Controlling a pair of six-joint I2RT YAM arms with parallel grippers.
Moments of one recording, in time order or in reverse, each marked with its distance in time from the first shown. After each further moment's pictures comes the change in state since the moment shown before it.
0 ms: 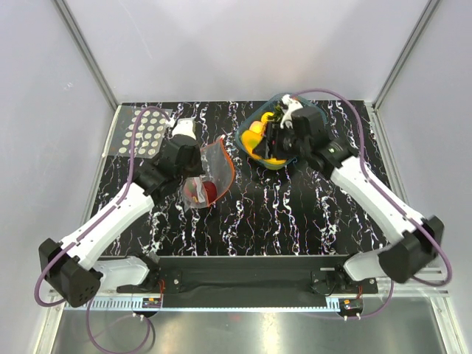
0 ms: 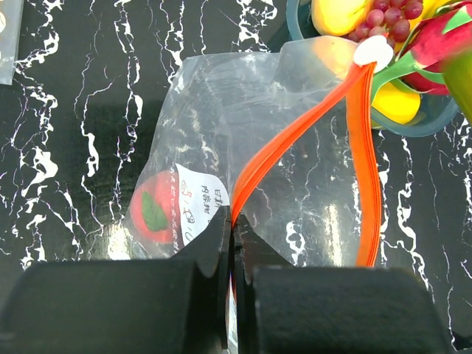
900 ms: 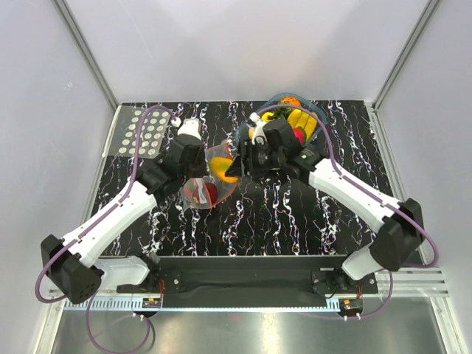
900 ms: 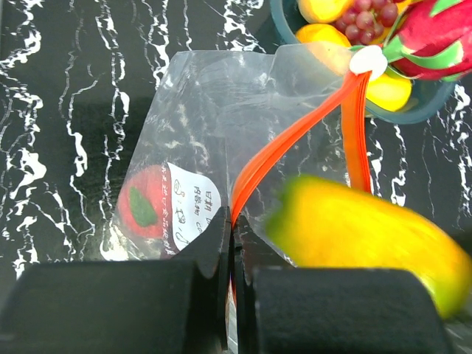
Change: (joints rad) left arm -0.029 0.029 0.030 -0.021 0.013 0.005; right arm 0.141 0.047 -0.097 0.093 -0.238 0.103
